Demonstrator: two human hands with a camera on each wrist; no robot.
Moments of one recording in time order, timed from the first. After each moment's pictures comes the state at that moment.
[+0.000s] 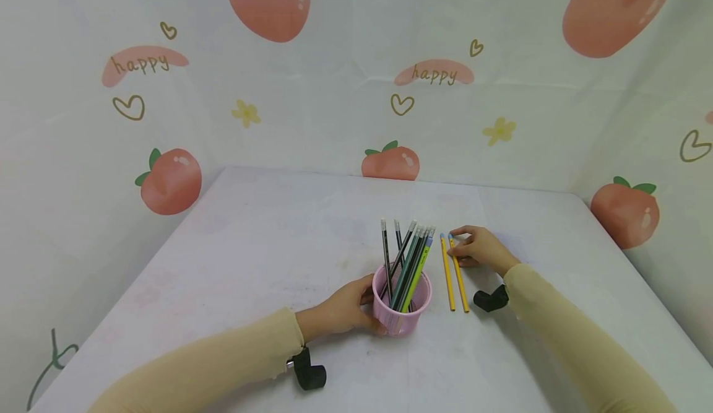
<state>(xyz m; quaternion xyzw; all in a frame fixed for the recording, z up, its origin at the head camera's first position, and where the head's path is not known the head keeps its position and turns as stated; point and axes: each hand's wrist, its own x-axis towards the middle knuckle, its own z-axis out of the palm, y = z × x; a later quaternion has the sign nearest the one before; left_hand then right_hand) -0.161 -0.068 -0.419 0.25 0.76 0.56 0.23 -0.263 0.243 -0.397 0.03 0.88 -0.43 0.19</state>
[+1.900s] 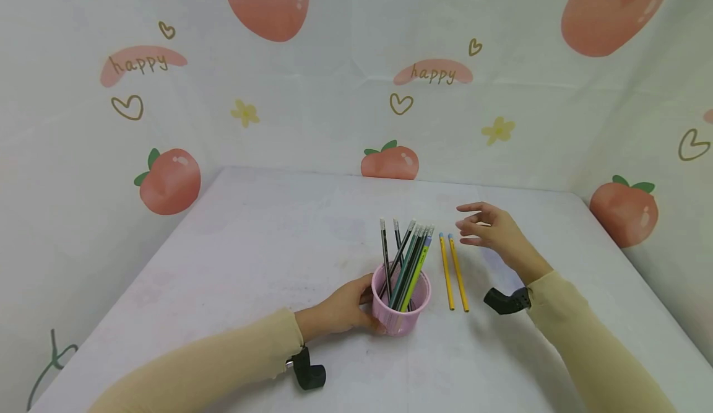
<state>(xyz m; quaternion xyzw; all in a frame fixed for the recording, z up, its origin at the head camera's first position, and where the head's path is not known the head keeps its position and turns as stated) -0.164 -0.068 -0.424 0.25 0.77 0.55 0.22 -0.228 0.244 -0.339 -0.07 0.81 -0.57 0.08</state>
